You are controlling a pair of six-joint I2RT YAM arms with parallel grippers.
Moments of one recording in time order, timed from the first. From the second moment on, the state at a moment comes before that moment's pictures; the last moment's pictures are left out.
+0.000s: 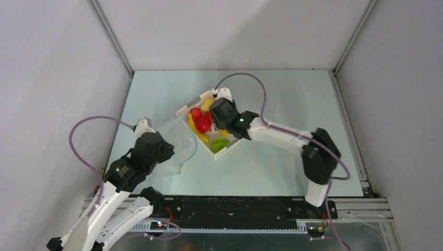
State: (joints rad) left arm -0.56 0.59 0.80 -0.90 -0.38 -0.85; right arm 0.93 1.88 1.48 -0.38 0.48 0.39
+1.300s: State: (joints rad) left arm -0.56 0.54 0.78 -0.86 -0.26 -0.84; right arm 1.18 1.78 1.50 -0.12 0.20 0.65
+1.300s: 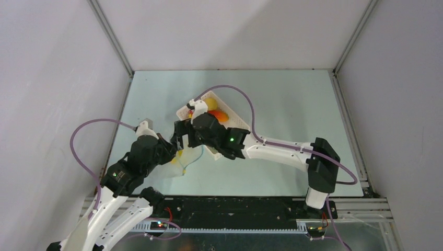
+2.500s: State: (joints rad) left arm -0.56 0.56 0.79 -0.93 -0.40 -0.84; right arm 0.84 1.91 1.40 -0.23 0.13 0.00
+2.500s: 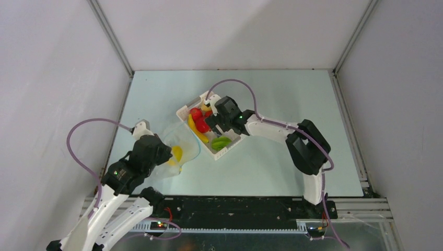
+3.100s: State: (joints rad) left arm -0.56 0.57 0.79 -0.93 -0.42 -0.84; right arm 0.83 2.14 1.60 -0.18 0.16 -0.42
